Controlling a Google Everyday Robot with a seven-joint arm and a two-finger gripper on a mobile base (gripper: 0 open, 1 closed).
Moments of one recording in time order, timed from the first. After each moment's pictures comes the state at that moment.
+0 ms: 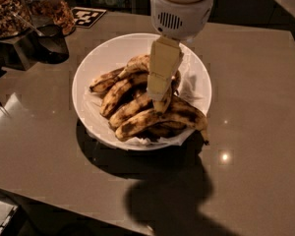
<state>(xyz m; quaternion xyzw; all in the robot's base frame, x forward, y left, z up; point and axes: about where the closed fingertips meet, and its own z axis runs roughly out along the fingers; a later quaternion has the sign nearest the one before) 0.495 -0.062 0.993 -0.51 0.85 -0.10 0.12</state>
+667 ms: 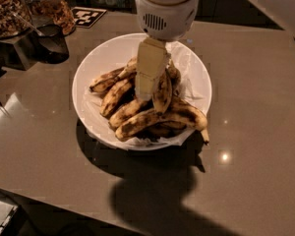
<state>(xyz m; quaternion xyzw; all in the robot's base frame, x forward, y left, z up) 0.499 -0.047 0.988 -0.50 0.85 -0.11 0.11</state>
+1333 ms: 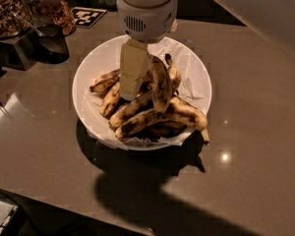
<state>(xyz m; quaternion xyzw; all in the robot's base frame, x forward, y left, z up) 0.510 -0.018 0.978 -0.51 0.85 -0.09 0.10</state>
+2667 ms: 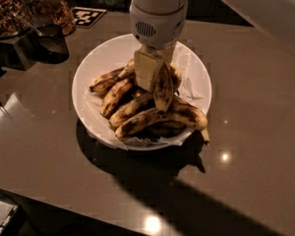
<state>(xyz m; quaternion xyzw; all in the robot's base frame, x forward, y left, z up) 0.510 -0.030 0.957 -0.49 0.87 -0.05 0.08</state>
